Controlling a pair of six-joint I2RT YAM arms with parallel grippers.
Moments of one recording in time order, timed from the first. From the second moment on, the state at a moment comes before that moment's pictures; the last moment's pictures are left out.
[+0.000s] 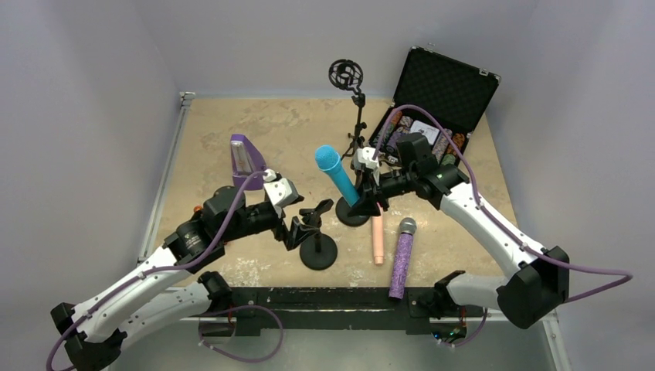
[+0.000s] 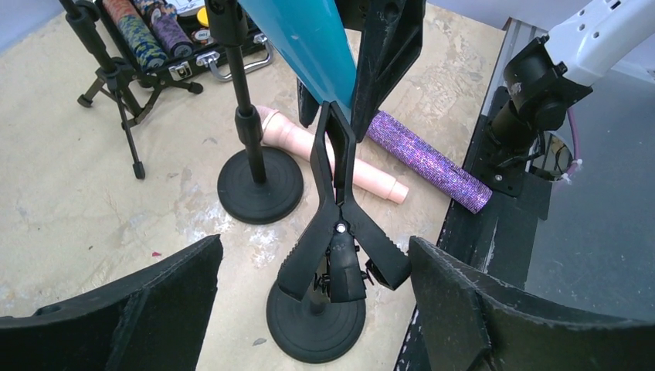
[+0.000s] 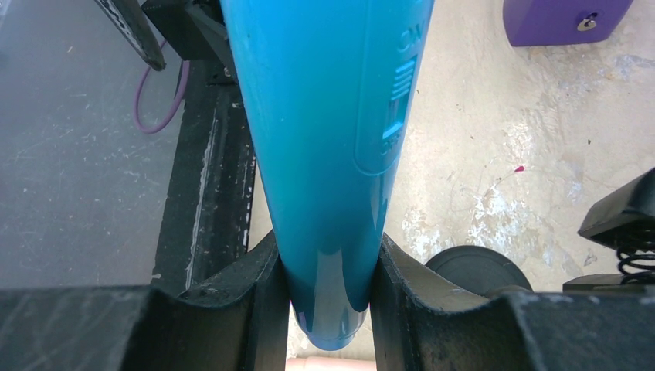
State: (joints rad) left arm -0.85 0.71 0.77 -0.29 0.27 -0.02; right arm 0.50 1.23 1.06 -0.58 -1.01 -0.49
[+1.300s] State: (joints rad) left arm -0.85 0.72 0.76 -0.32 0.35 0.00; right arm 0.65 1.35 1.09 -0.58 -1.04 -0.86
